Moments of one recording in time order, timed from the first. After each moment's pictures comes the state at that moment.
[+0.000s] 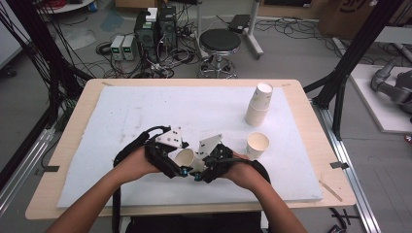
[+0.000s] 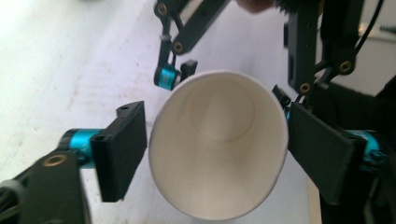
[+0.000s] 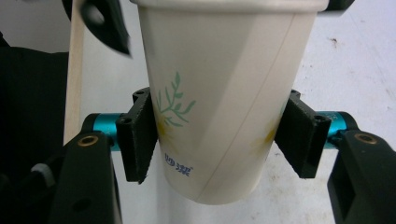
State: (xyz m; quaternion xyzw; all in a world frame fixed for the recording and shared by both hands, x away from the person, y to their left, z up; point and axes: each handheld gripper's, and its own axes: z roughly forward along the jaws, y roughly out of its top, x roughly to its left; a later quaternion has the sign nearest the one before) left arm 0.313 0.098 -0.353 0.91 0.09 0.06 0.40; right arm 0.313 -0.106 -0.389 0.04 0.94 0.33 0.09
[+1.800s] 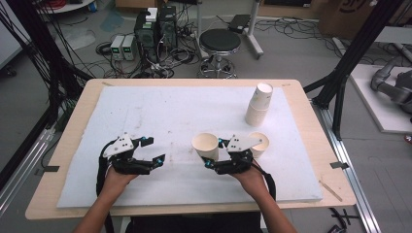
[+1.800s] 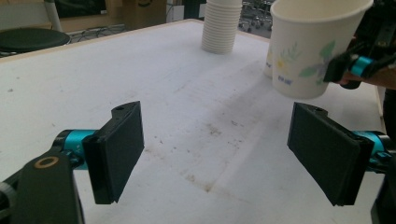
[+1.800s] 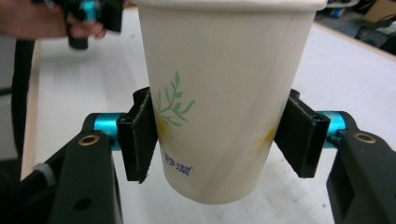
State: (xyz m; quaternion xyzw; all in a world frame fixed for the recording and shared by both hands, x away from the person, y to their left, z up) left arm 0.300 0.197 -0.431 0.74 0.28 0.15 0.59; right arm 0.314 -0.166 -0.413 0.19 0.82 0.52 0.13
